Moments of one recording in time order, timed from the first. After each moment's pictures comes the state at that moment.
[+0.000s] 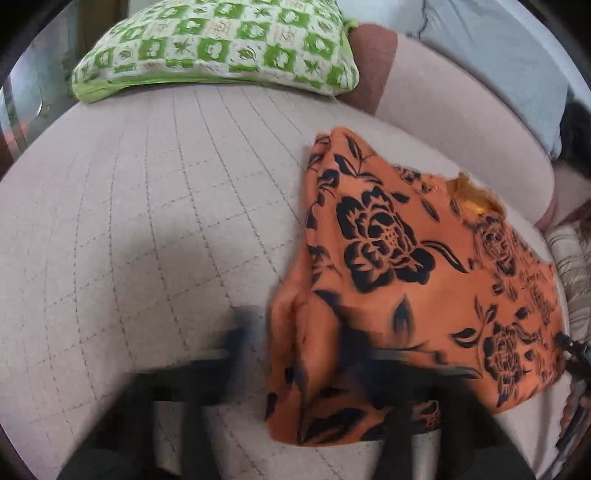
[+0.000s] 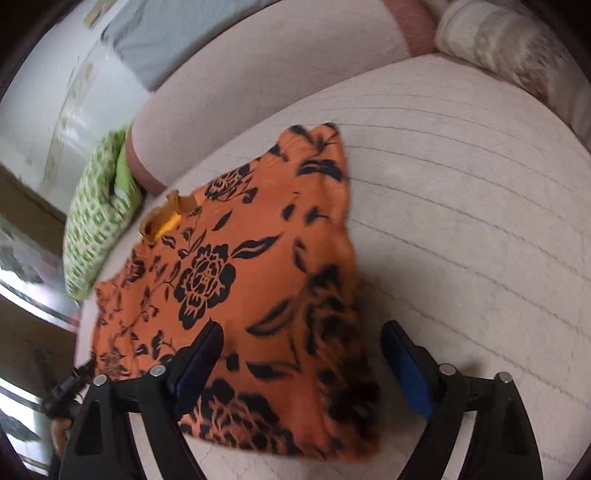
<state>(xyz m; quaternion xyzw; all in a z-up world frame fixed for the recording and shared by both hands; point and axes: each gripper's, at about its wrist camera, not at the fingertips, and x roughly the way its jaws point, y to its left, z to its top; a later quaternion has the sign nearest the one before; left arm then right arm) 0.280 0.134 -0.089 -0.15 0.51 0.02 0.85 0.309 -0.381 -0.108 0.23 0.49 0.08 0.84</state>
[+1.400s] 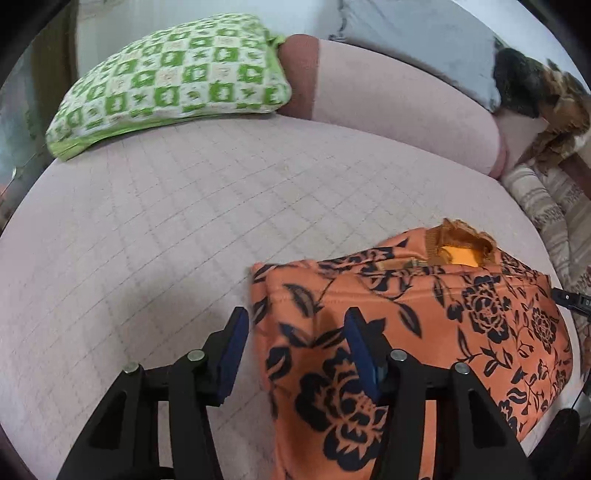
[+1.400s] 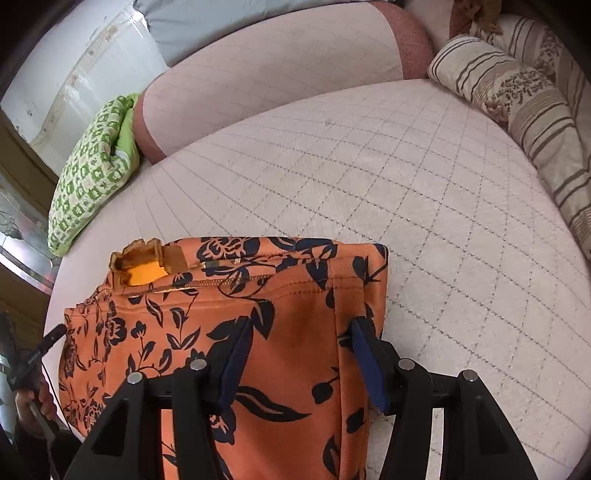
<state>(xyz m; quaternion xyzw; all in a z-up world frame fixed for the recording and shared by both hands) 0.227 0.114 -0.043 -0.05 0.47 -0.06 0.88 0.227 -0.392 -0.058 0.15 0.50 0.05 0.85</state>
